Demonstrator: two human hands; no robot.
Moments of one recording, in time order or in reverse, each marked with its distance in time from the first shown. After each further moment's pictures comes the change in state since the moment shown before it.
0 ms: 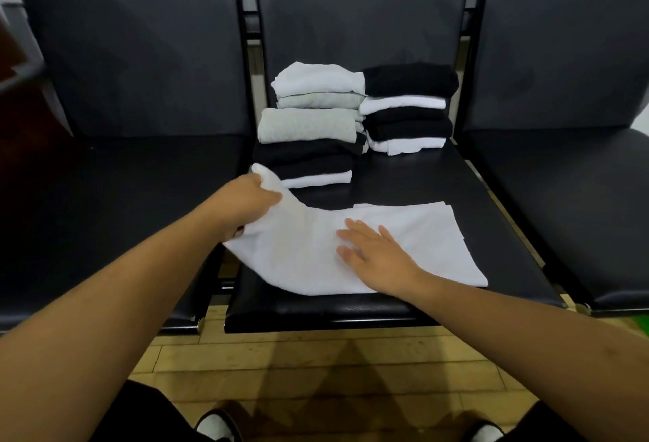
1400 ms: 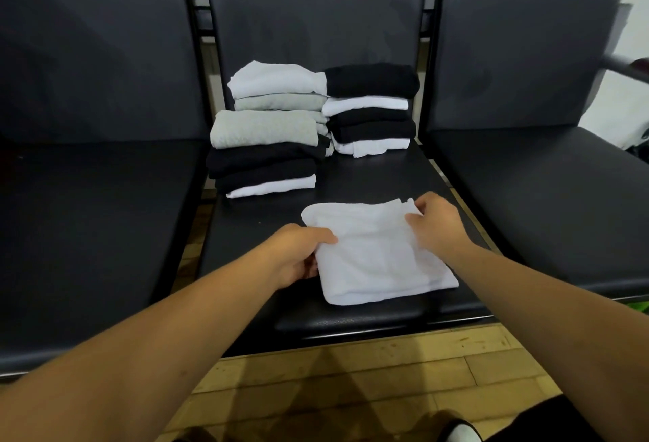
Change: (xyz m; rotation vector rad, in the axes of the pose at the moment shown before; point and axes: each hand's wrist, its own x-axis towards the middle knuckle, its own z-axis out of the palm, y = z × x) left_hand 0.008 0.036 0.124 -0.744 -0.393 -0.245; right_hand -0.002 0.105 -0.070 0.171 0.465 0.564
